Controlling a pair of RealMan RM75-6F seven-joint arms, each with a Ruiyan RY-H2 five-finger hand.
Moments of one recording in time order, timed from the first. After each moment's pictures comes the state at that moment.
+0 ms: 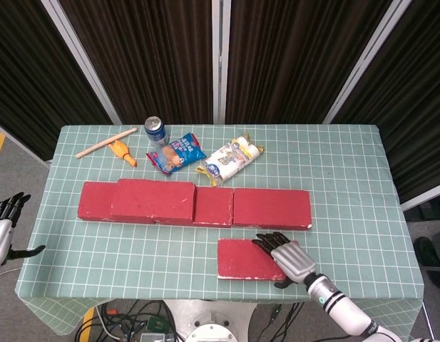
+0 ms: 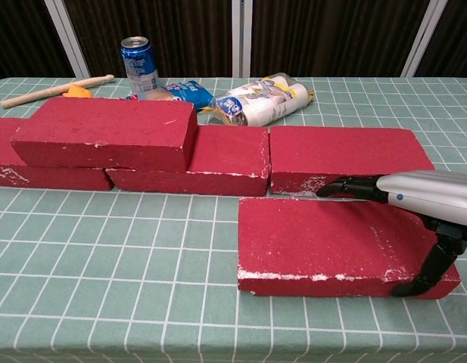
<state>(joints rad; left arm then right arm) -0.20 -1.00 0.01 -1.65 1.30 1.34 -0.15 0.48 -1.29 0.02 -1.89 -1.31 0.82 -0.34</state>
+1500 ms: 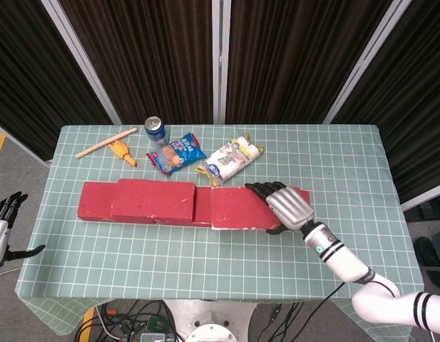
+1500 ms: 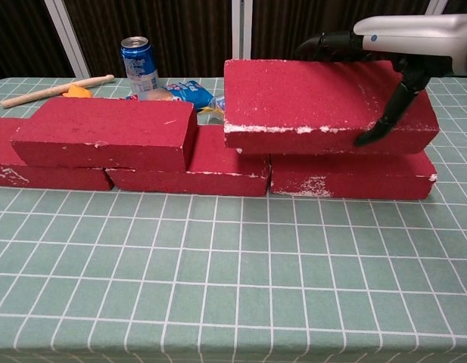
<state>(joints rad) -0.14 -1.01 -0.04 -1.63 1.37 1.35 -0.23 0.73 -1.20 0.22 -1.76 -1.28 0.80 -0.19</state>
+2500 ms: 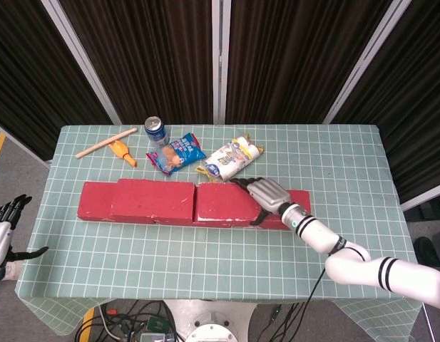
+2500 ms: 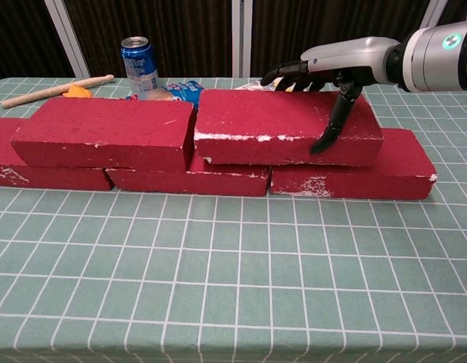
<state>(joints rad) -0.14 -1.03 -0.04 -1.57 1.40 1.30 -0.34 0.95 -1.31 0.22 -1.56 -1.04 0.54 -0.06</state>
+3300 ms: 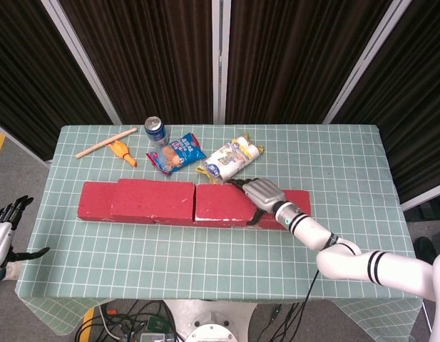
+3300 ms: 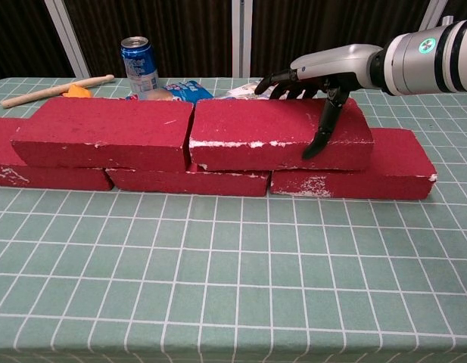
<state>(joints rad) -0.14 -1.04 -0.04 -1.55 1.41 1.29 -0.39 1.04 -1.33 0.16 -1.54 -0.92 0.54 -0.09</state>
